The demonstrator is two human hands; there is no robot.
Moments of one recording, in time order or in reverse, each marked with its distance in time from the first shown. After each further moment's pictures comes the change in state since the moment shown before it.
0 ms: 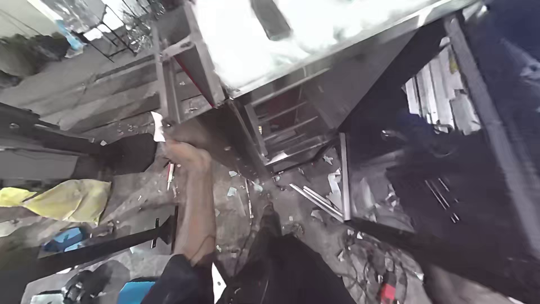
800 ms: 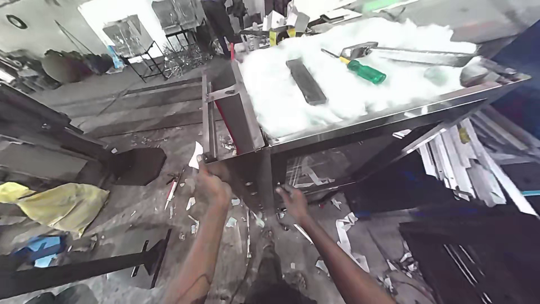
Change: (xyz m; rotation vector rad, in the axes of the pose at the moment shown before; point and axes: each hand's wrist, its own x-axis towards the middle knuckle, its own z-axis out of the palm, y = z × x) left_hand 0.012 -0.001 0.001 -0.009 0.019 -0.172; right_hand 0.123 -0.179 0.380 -0.130 -0.639 -0.388
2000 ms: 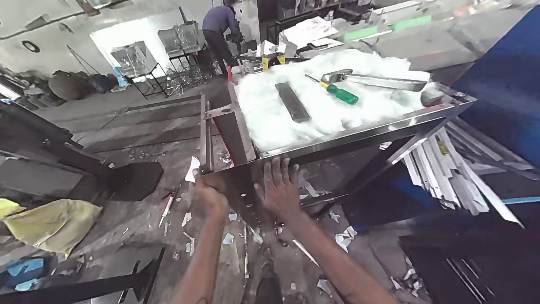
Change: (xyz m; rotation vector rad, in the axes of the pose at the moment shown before) left_hand -0.010 0.000 0.003 0.008 0.035 0.067; right_hand 0.010 -0.125 -0.028 -0.797 0.719 -0.723
